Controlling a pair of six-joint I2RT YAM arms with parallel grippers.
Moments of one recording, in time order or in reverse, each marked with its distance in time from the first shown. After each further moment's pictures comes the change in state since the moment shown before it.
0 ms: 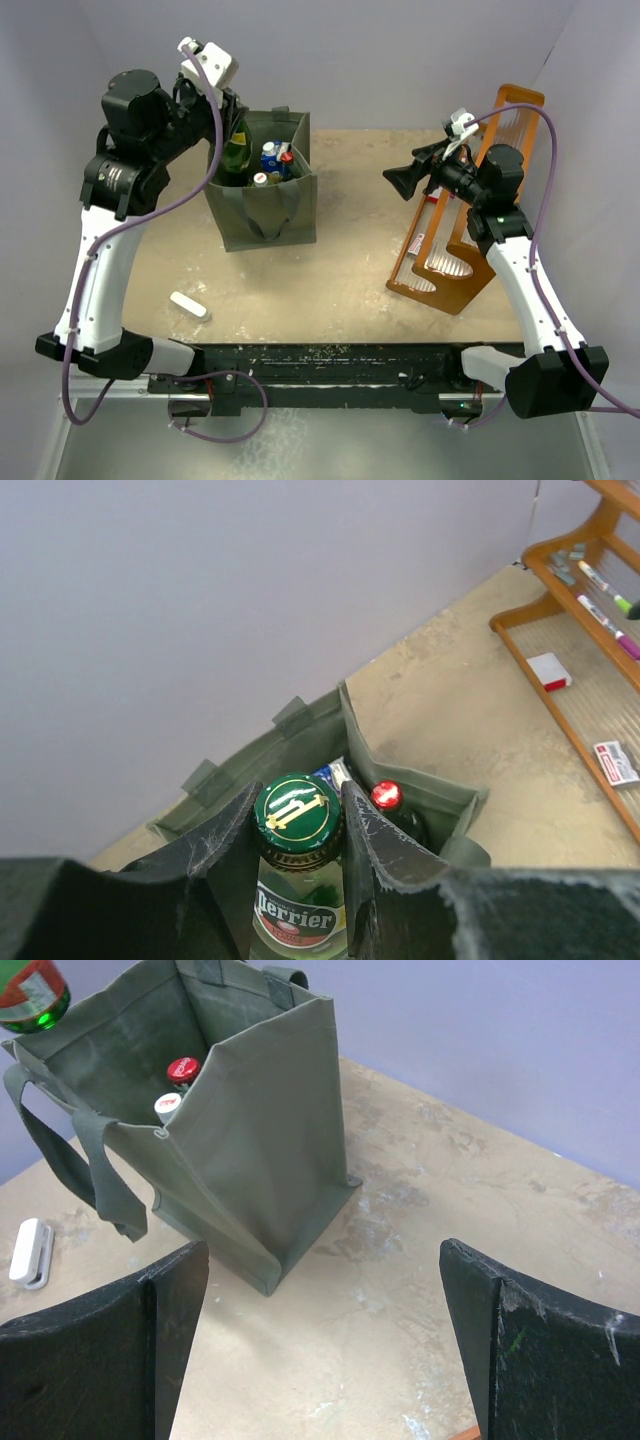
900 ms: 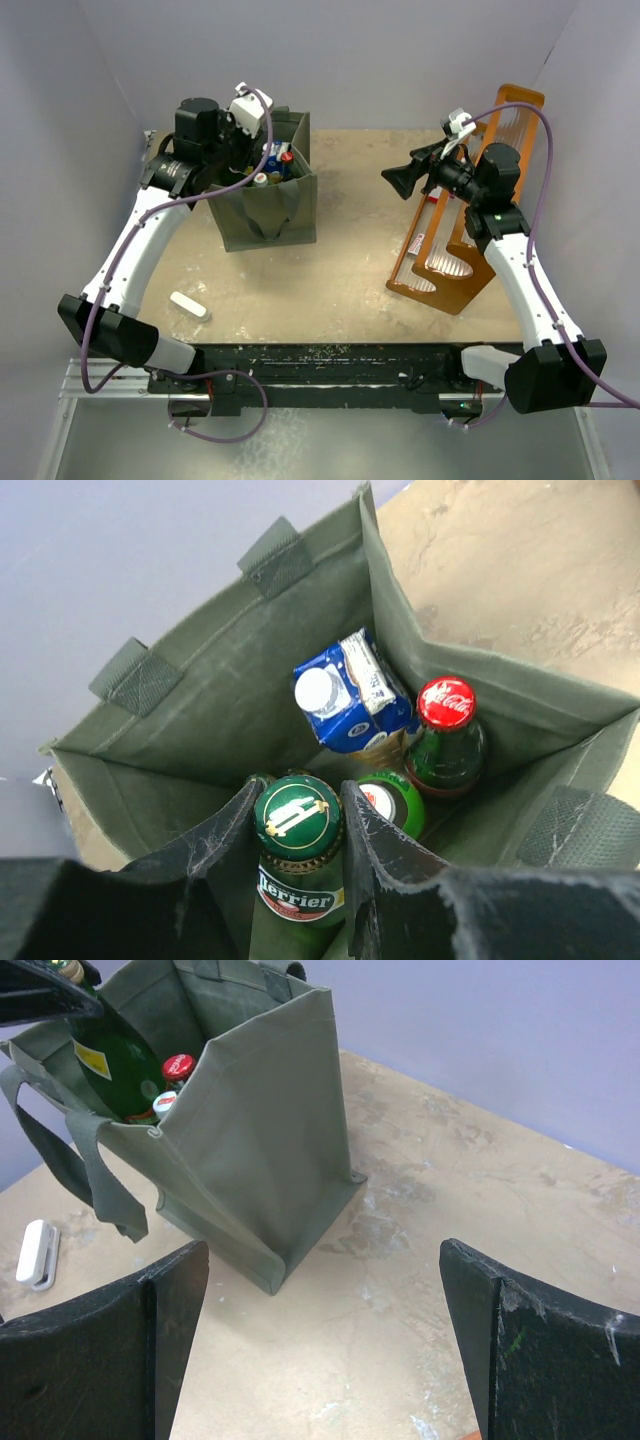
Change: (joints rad) left arm 0.000 0.076 -0.349 0.135 -0.126 0.097; right arm 0.000 0.024 -0.005 0.016 -0.005 0.021
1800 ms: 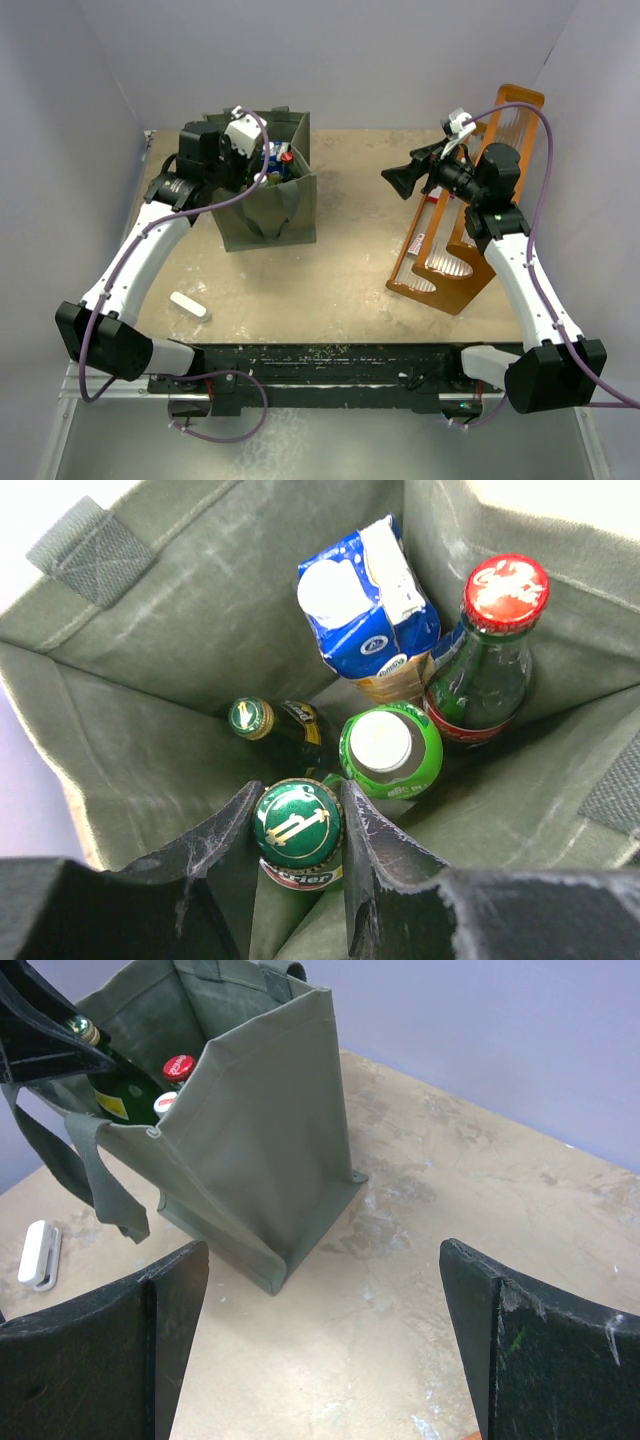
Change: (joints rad) left arm 0.018 -0.074 -0.210 0.039 -0.089 -0.022; right arm 0.000 0.000 0.000 0.000 0.000 0.005
